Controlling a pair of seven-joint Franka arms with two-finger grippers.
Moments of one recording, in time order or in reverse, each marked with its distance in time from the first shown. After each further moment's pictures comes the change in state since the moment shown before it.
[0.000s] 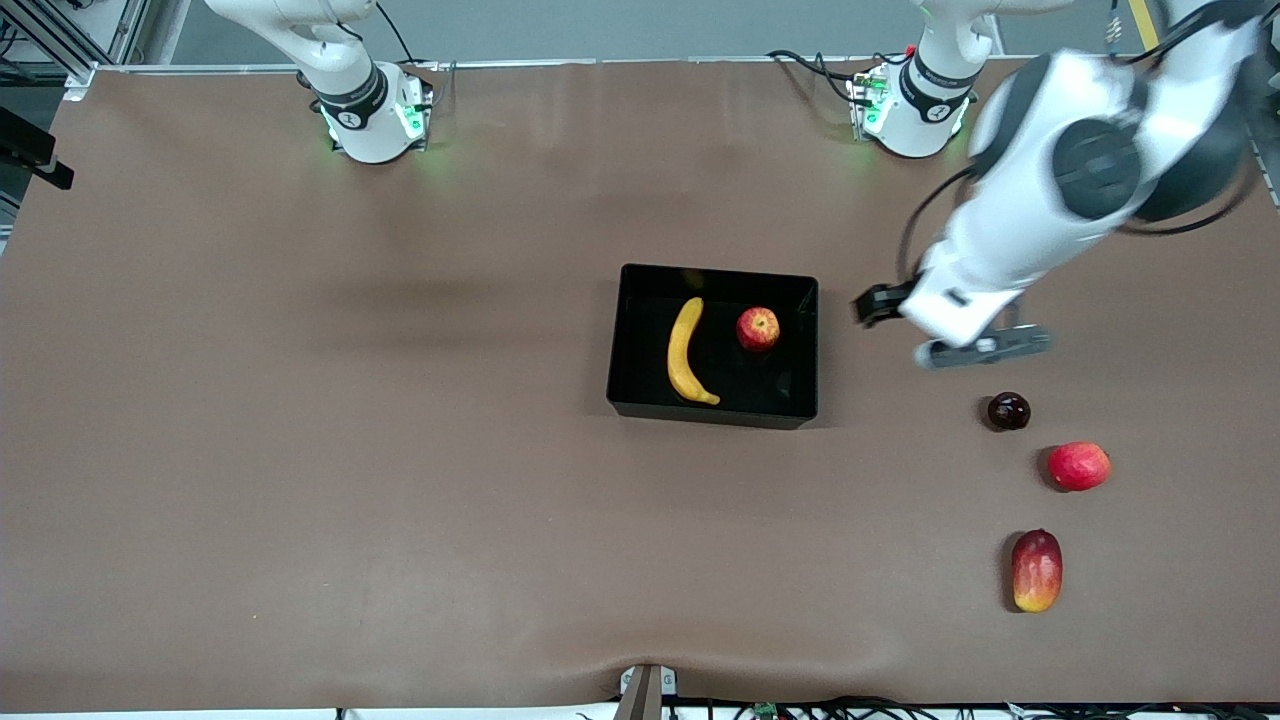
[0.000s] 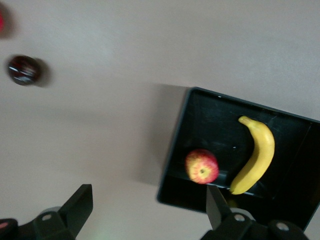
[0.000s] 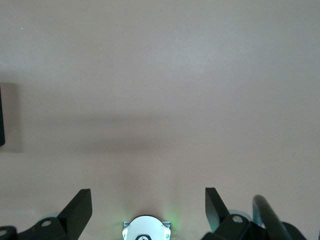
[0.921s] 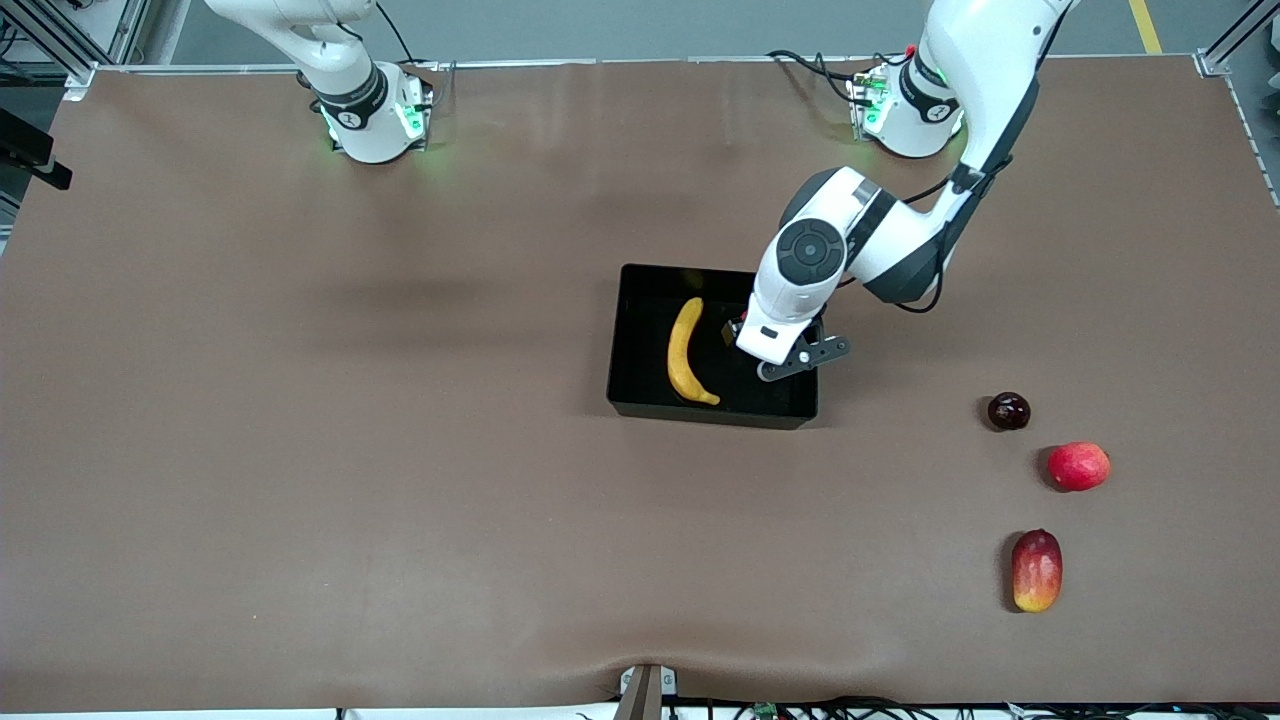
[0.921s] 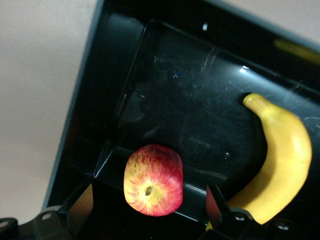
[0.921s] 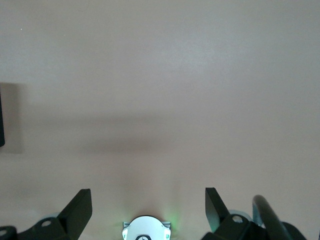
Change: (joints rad) left arm -0.188 0.236 -0.016 -0.191 0.119 0.344 -0.397; right arm -0.001 0.001 -0.003 0.000 0.000 0.002 0.000
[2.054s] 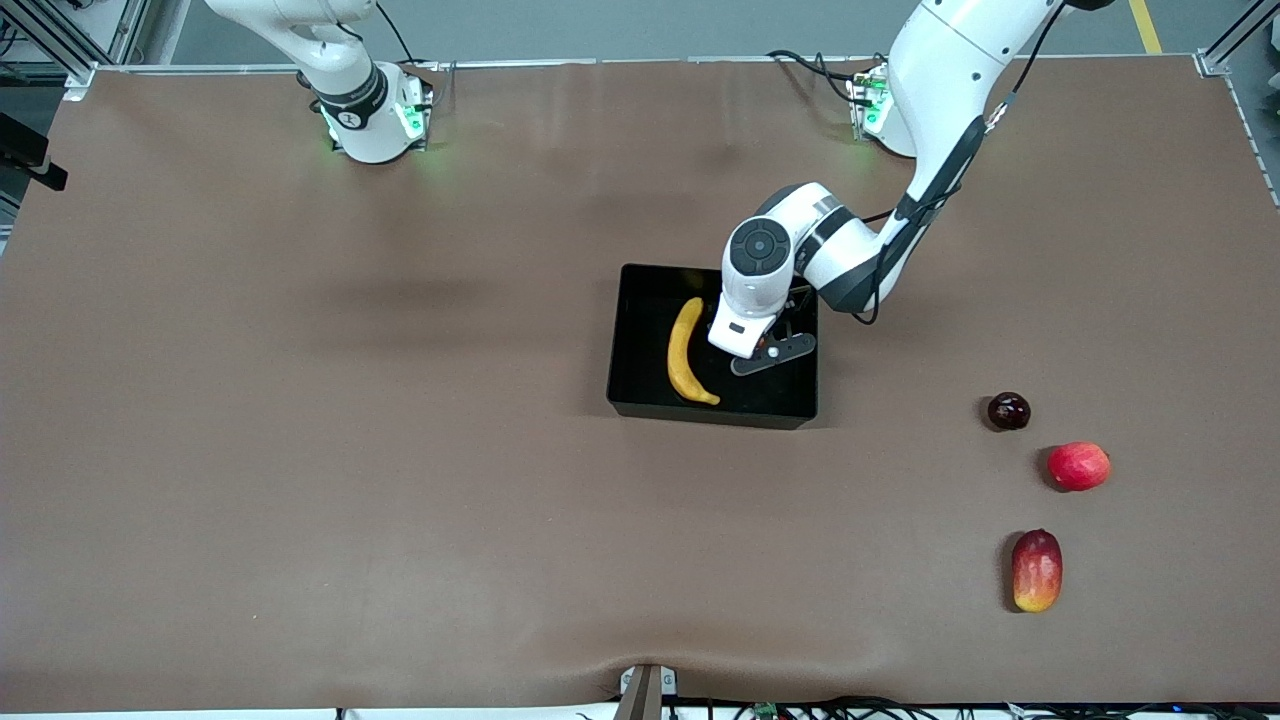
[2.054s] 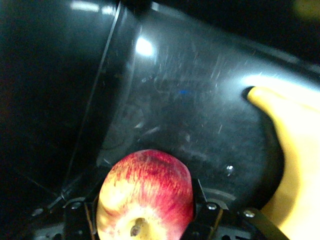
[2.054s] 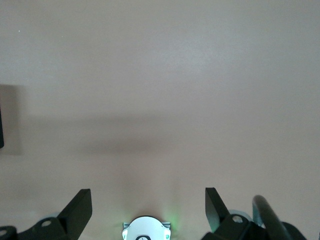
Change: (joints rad) left arm -0.056 0.088 -0.002 -0.001 0.213 0.089 -0.177; right arm -0.008 0.001 -0.002 0.000 0.000 0.002 0.000
